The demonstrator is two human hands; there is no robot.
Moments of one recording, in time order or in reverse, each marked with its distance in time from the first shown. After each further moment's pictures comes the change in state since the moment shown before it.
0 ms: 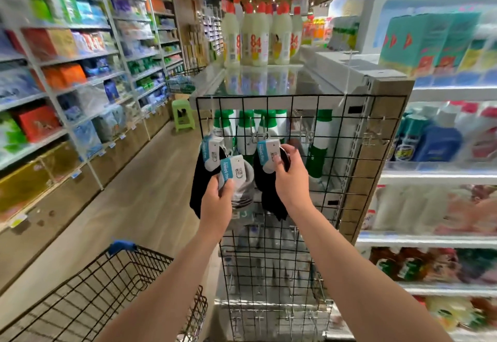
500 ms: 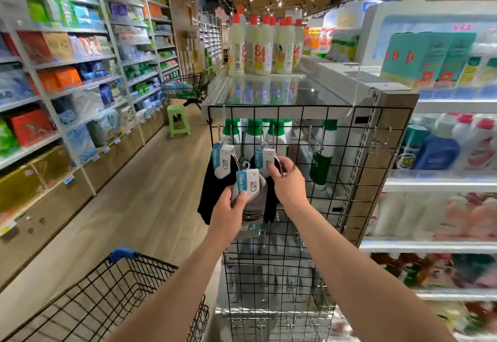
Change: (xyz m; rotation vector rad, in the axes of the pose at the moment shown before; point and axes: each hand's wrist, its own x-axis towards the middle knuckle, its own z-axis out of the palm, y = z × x) left_hand 0.003 -0.004 -0.015 0.035 -0.174 0.018; right_hand 0.015 0.001 0.033 -0.096 -0.026 0.111
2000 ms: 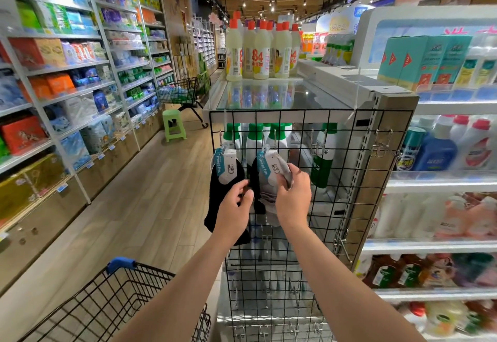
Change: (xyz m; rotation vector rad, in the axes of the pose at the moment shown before) left_hand 0.021 0.000 0.002 0.079 -0.051 0.041; right_hand -0.029 0.003 0.009 -0.044 0.264 -0.132
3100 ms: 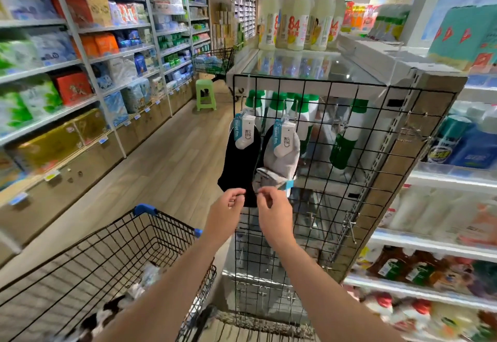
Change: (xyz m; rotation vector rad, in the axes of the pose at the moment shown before) left_hand -0.078 -0.044 -0.016 0.104 0.041 -0.173; right_hand -0.094 0.031 0.004 -0.029 -0.439 0.029
